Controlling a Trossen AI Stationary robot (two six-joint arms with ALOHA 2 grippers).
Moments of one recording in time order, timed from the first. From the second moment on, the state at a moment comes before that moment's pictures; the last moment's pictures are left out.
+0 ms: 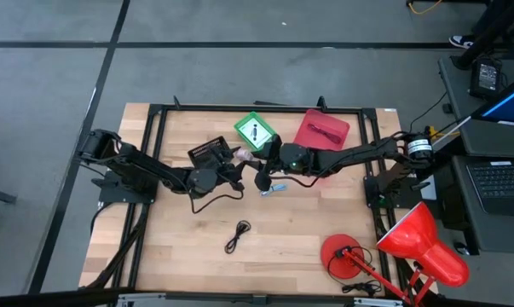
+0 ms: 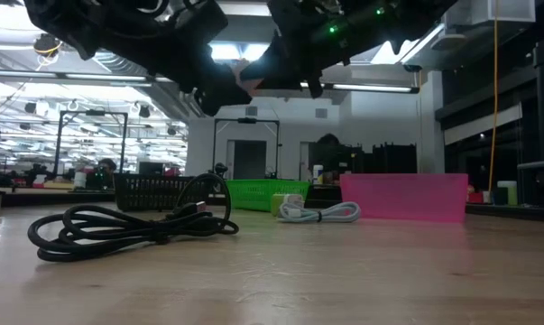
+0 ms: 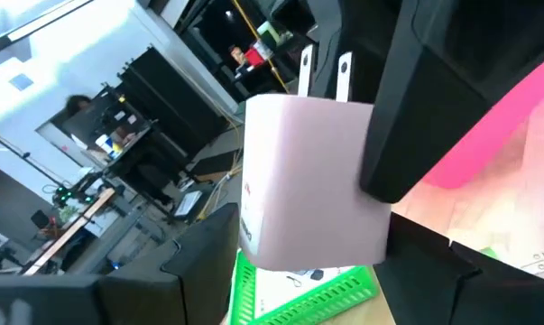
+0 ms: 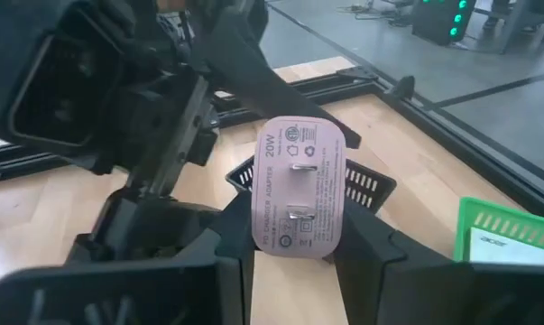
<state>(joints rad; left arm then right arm) -0.17 1.52 0.62 0.71 -0.99 0.45 -0.02 1.68 1.03 0.35 0.26 0.17</state>
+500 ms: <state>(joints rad) -0.17 1.52 0.62 0.74 -0.98 0.47 -0.02 1.68 1.03 0.35 0.26 0.17</state>
